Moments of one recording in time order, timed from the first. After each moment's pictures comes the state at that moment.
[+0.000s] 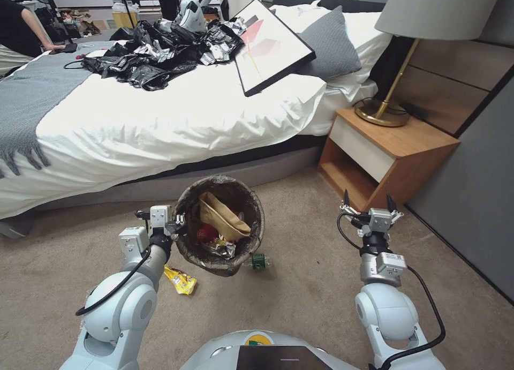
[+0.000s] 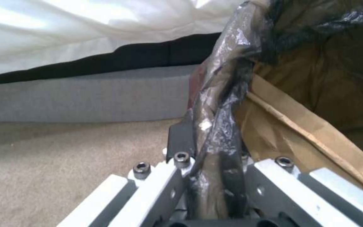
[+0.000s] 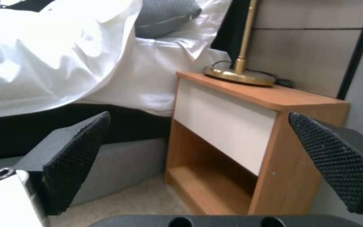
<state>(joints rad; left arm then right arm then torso) 1.52 -1.37 -0.57 -2.42 -0.41 0.72 -0.22 -1.56 1.41 0.61 2.16 0.01 0.03 0.27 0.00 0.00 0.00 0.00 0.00</state>
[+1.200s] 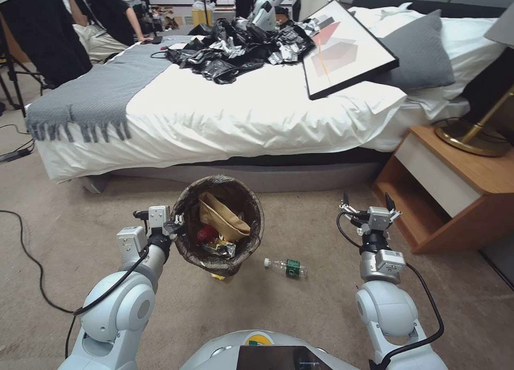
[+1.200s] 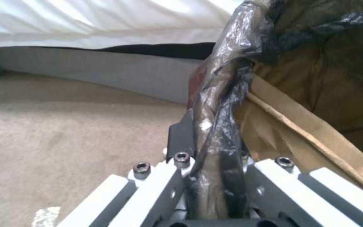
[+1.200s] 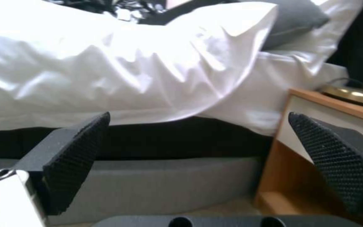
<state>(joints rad) 1.52 -1.36 -0.58 -2.43 -0.45 0.74 -0.24 -1.54 1.39 0.60 2.15 0.01 0.01 0.26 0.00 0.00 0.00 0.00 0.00</state>
